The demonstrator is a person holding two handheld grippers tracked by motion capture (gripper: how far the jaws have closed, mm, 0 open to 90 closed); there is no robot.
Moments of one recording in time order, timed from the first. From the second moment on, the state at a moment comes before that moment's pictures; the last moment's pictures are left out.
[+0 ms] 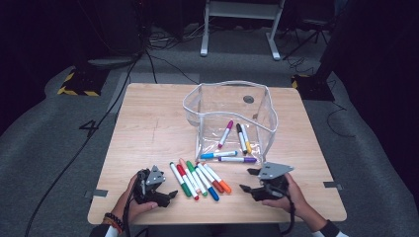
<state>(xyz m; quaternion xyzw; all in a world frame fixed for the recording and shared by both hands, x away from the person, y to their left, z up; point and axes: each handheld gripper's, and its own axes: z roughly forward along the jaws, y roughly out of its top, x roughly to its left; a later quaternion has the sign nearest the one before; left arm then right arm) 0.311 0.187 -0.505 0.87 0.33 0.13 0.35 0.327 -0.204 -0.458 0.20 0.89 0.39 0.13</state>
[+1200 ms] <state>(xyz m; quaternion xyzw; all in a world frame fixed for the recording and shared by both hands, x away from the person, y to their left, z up) 0.311 0.187 -0.504 0.87 0.33 0.13 0.35 0.364 -0.197 -0.474 0.19 0.91 0.35 0.09</state>
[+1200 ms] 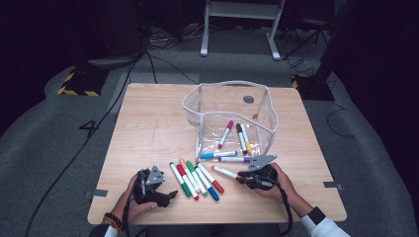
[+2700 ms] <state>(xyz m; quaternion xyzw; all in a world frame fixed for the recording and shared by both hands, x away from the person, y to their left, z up) 0.311 0.187 -0.504 0.87 0.33 0.13 0.35 0.443 -0.224 -0.271 0.16 0.88 0.39 0.22</state>
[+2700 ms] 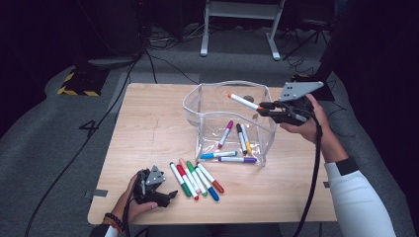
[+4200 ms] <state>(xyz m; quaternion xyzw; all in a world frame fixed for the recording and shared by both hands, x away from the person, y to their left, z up) 0.311 0.186 -0.505 0.87 0.33 0.13 0.35 0.455 -0.238 -0.287 0.20 0.89 0.36 0.20</state>
